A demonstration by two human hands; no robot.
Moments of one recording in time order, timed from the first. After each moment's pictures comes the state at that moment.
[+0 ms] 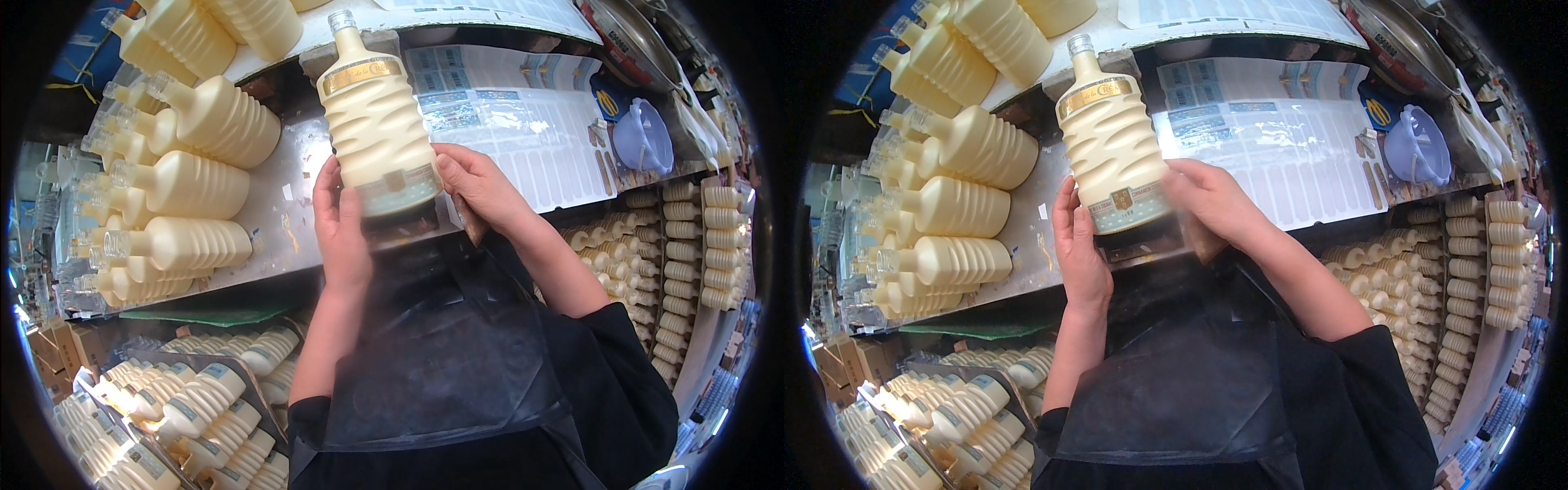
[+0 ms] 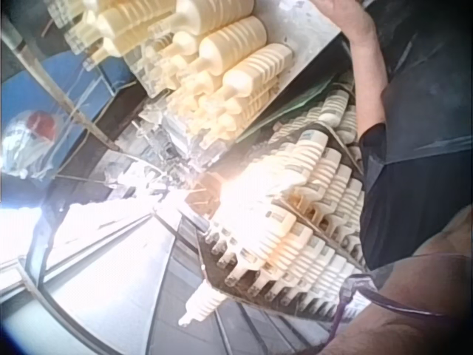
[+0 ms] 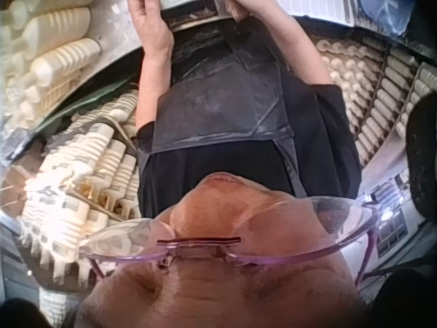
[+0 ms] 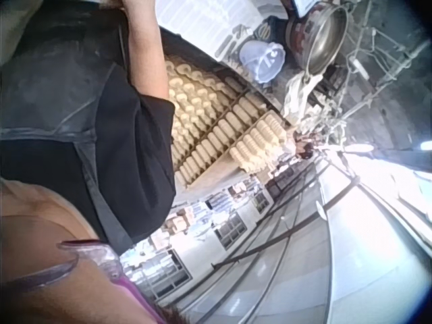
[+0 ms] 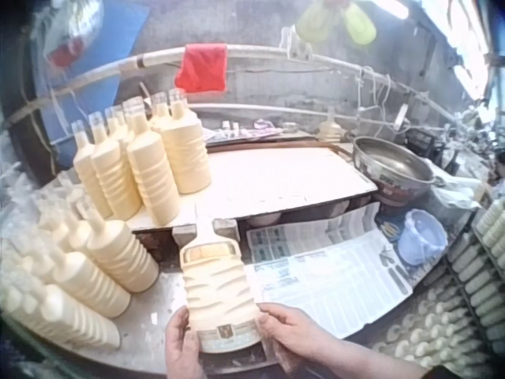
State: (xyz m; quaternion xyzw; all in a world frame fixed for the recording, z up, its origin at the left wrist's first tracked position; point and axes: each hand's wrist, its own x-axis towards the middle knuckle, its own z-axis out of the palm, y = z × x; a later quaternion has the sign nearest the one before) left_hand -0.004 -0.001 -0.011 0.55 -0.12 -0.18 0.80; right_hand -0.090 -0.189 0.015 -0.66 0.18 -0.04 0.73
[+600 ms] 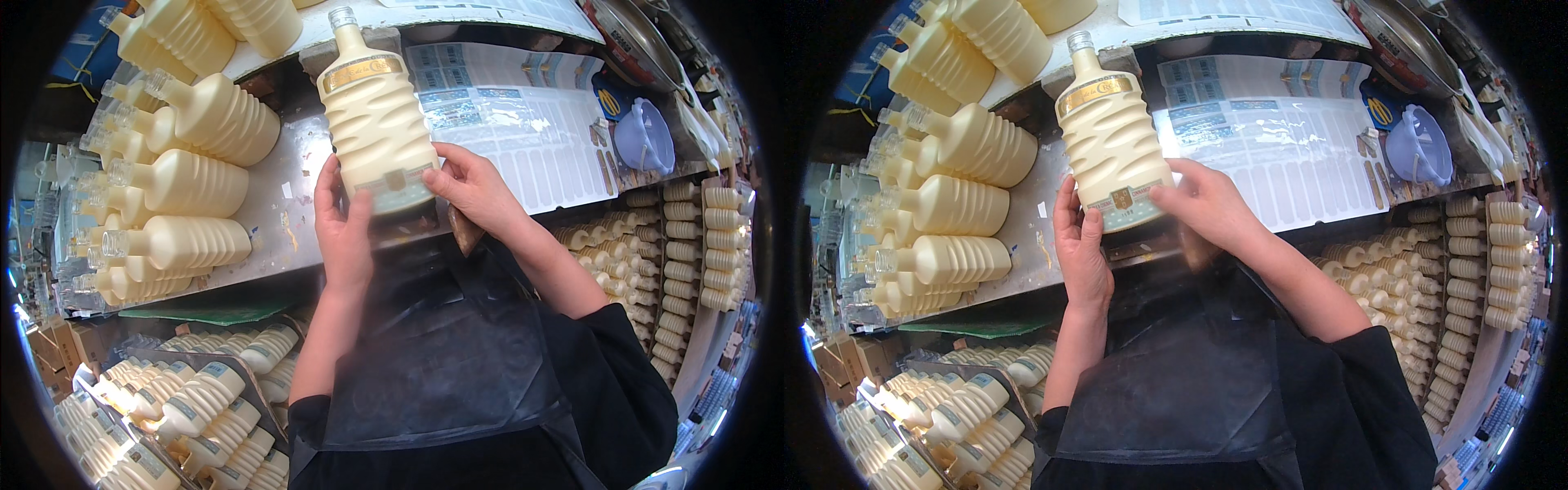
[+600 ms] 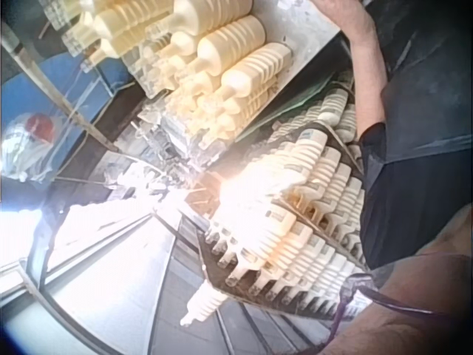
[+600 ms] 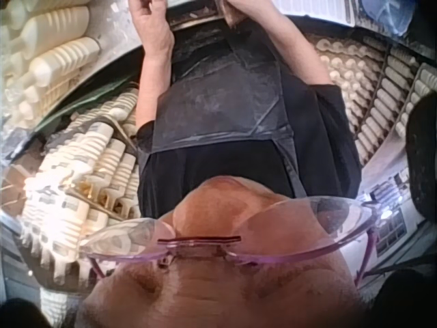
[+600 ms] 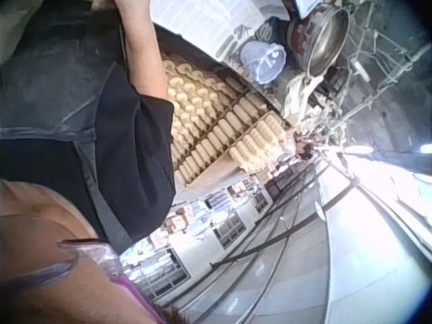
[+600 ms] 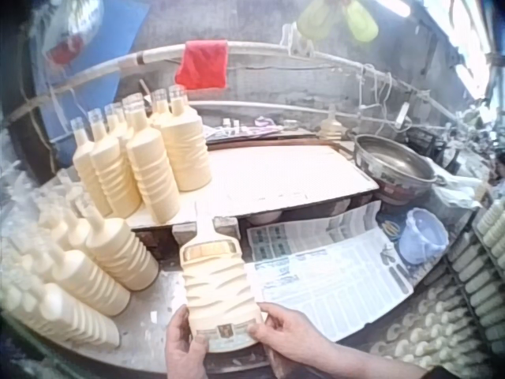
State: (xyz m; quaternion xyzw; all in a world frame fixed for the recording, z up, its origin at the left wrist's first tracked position) left_hand -0.005 0.001 -0.013 0.55 -0.12 -0.19 0.80; right_hand -0.091 -0.181 0.017 -0.74 0.20 -0.04 0.64
